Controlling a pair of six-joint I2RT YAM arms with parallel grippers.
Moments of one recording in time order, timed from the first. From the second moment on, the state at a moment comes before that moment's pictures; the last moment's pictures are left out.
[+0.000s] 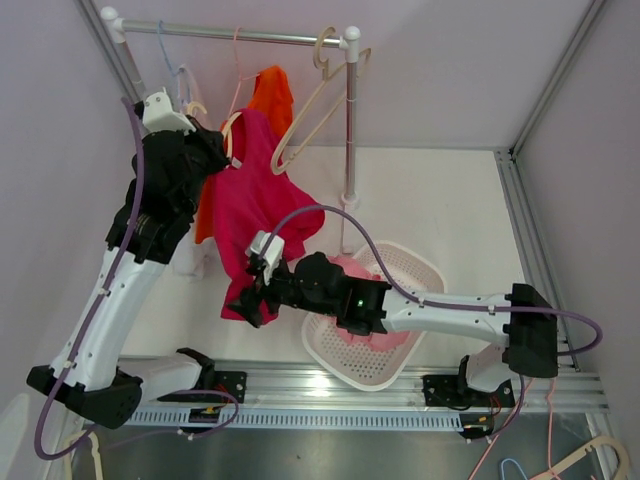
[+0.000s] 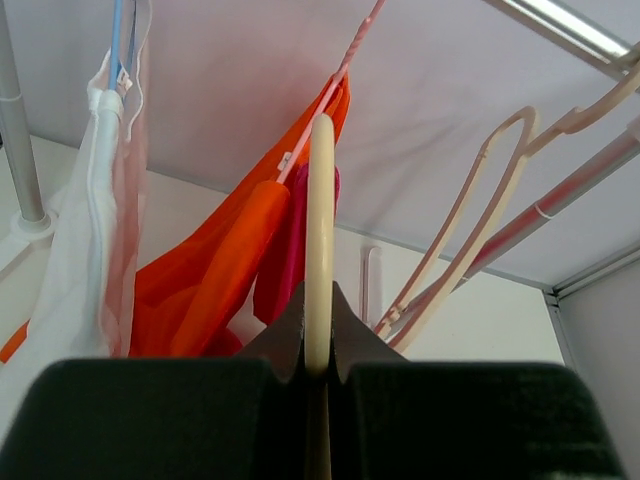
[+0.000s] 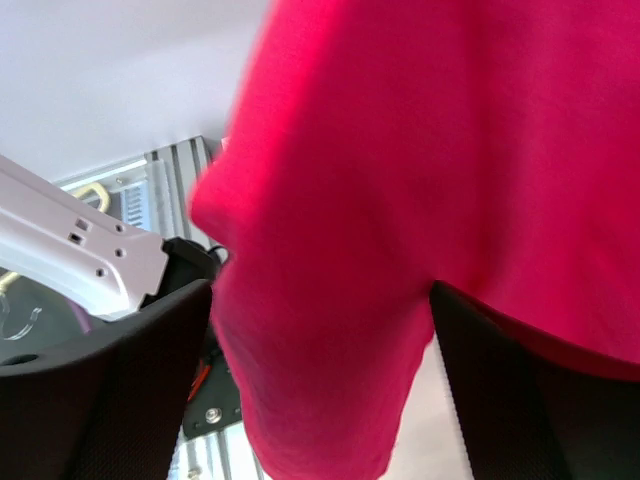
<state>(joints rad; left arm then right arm) -0.41 1.15 1.55 -0.45 -0.41 -0.42 1.31 1.53 1.22 0.19 0.05 0.12</state>
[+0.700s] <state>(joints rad) -0.40 1.37 1.67 -0.60 -0.35 -0.44 1.65 1.73 1.15 0.27 0.21 0.42</state>
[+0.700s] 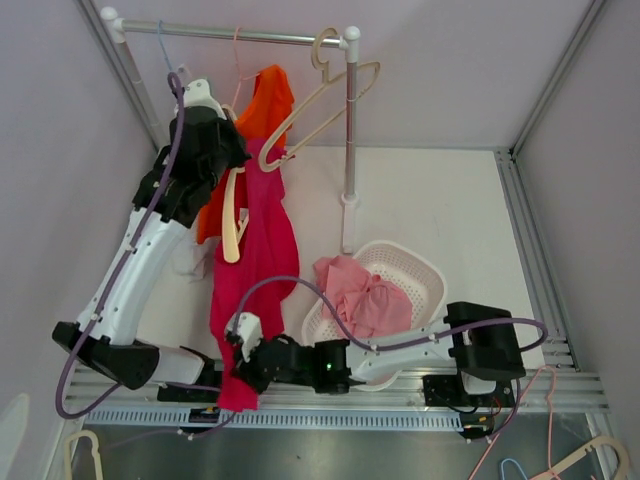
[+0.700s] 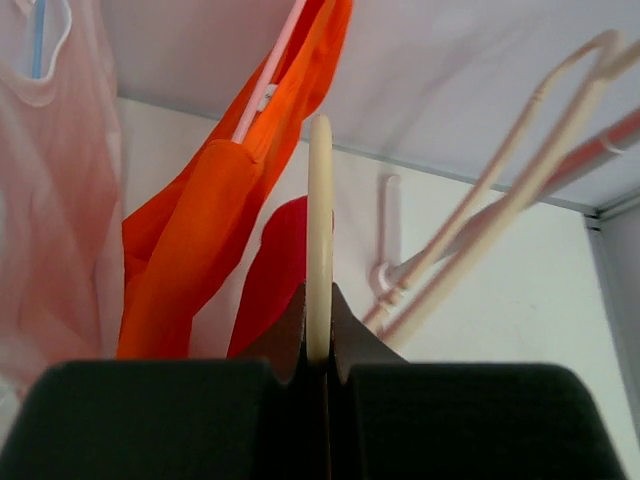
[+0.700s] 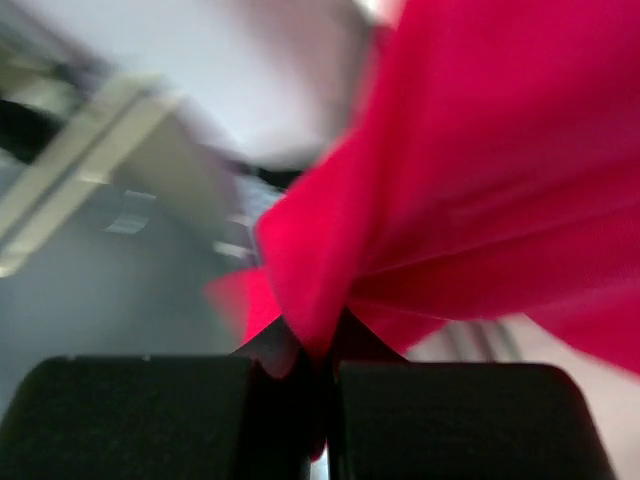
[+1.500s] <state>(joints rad) -0.40 0.09 1.25 -1.13 0.05 -0.38 1.29 1.52 1.62 -0.24 0.35 0.22</state>
